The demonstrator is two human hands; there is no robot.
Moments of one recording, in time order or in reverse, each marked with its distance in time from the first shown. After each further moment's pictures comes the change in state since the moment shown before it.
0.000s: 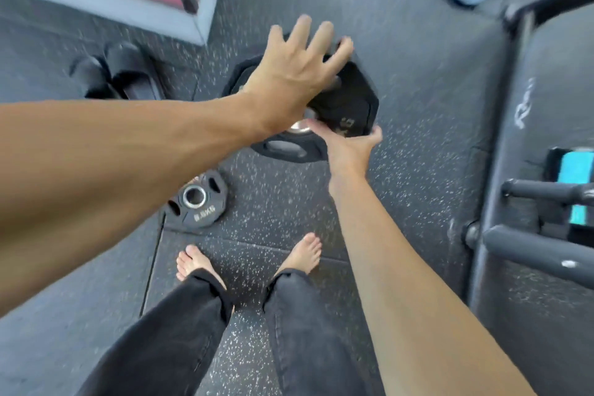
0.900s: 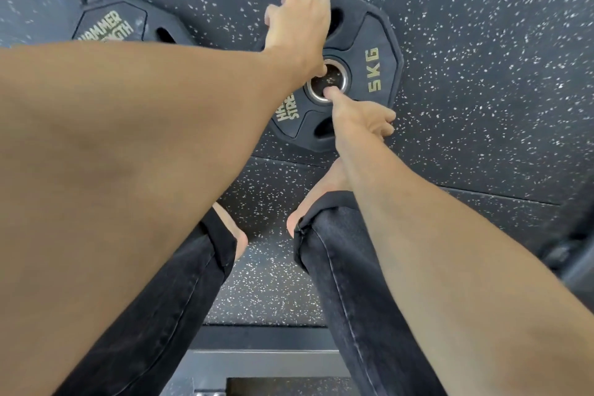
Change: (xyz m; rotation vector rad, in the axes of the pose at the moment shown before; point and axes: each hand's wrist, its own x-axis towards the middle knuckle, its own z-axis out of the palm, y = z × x) left_hand -0.116 0.193 0.362 -0.319 -0.695 -0.319; right_hand 0.167 0.348 0.056 -0.587 0.309 0.599
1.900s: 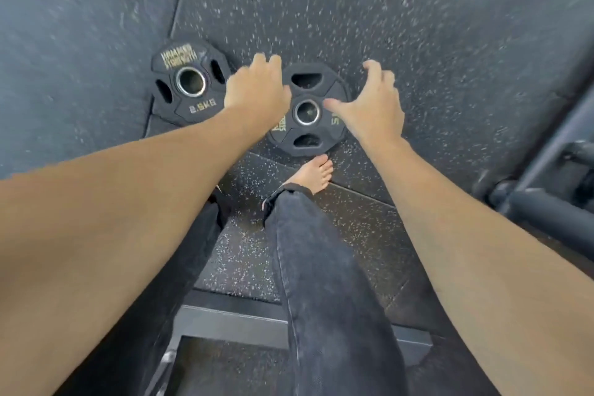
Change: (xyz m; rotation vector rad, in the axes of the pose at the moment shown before) left_hand -0.156 -0.055 -0.177 -0.428 -0.125 -0.240; right_hand -0.139 -0.058 -0.196 -0.698 -0.047 -1.147
